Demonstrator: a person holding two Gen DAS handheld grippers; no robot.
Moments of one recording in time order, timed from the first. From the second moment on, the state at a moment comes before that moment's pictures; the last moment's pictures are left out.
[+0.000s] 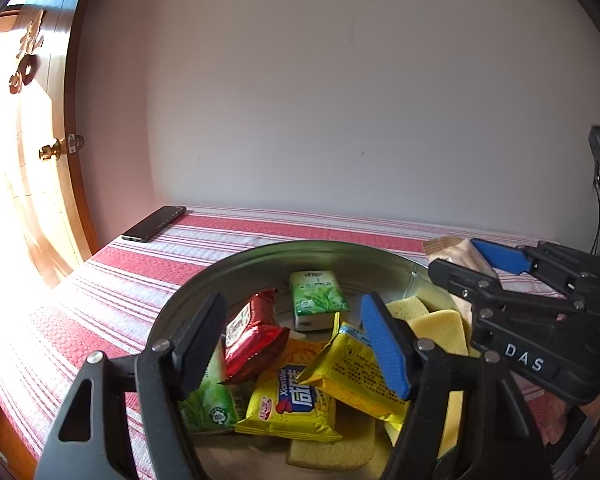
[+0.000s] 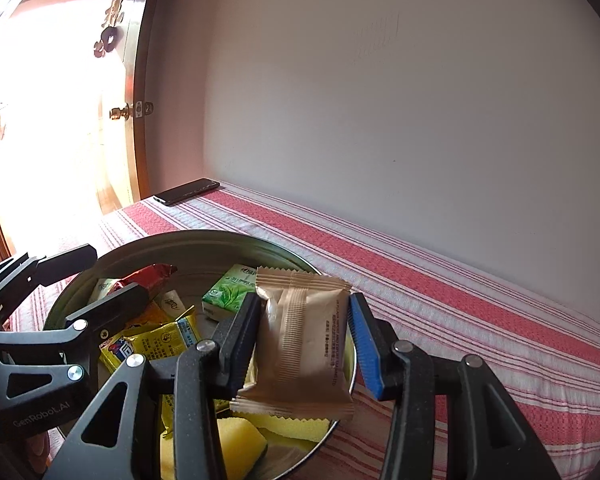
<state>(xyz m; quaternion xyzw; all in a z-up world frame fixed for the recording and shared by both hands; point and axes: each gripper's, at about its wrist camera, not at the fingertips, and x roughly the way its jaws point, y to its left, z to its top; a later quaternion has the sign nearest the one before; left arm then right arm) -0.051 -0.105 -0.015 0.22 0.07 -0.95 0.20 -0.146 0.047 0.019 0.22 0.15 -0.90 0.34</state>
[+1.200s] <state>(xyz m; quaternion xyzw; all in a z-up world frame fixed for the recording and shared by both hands) -0.031 -0.109 -0.008 0.21 0.07 -0.95 0.23 -0.124 0.066 0.018 0.20 0.12 -0.91 0.35</state>
